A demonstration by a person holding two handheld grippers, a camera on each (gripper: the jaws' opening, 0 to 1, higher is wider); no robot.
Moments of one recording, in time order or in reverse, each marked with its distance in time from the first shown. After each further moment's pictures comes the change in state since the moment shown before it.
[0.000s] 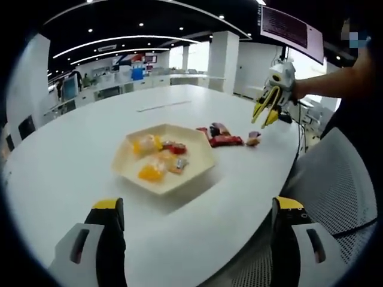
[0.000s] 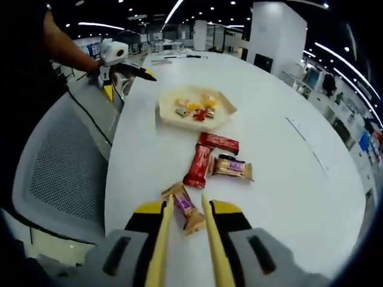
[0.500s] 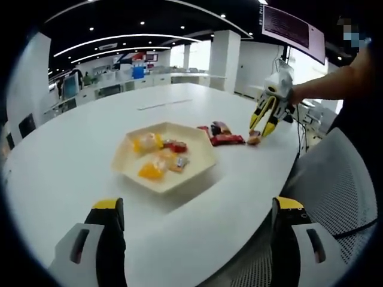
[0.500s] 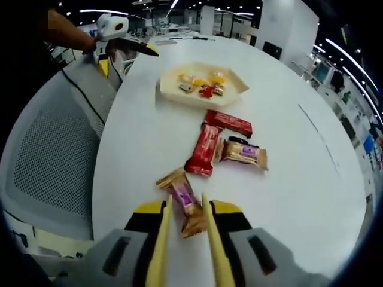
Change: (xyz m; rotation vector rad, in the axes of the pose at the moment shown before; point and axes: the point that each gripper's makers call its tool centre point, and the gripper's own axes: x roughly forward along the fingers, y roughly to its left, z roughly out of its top) left arm 0.000 0.001 -0.002 -0.008 0.009 0.001; right arm 0.029 0.002 -0.022 0.006 0.108 0.008
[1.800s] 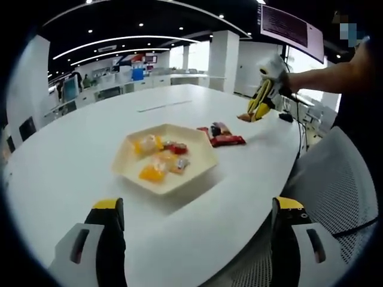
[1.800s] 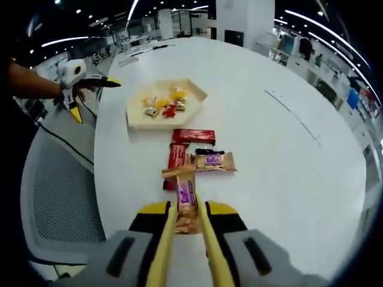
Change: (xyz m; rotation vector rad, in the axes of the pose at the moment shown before) left arm 0.000 0.001 0.002 0.018 -0.007 0.005; right arm -0.044 -0.039 0.031 0.259 -0.032 -0.088
